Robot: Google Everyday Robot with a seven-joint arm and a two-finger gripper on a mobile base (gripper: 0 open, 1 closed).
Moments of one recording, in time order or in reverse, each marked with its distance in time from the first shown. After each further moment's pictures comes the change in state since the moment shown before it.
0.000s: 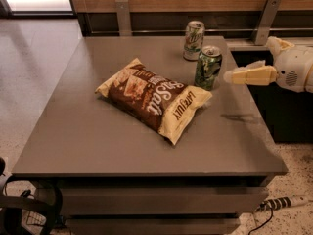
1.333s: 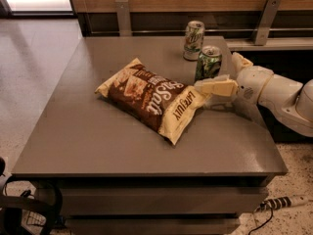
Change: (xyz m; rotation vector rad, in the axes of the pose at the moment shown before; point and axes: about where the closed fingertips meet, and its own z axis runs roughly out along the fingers) arm 0.040 0.025 0.079 -0.078 -0.160 0.075
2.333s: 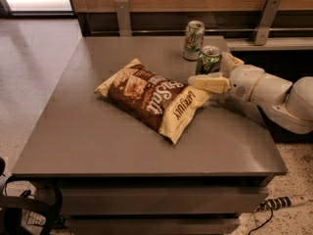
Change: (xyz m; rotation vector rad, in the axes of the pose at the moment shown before) arm 0.002 0.003 0.020 -0.019 -0.024 0.006
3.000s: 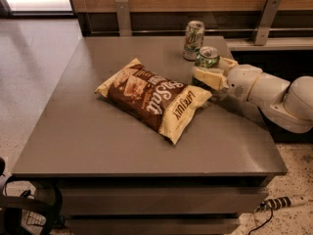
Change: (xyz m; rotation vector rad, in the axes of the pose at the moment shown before) arm -0.001 0.004 0.004 -0.008 -0.001 -0.001
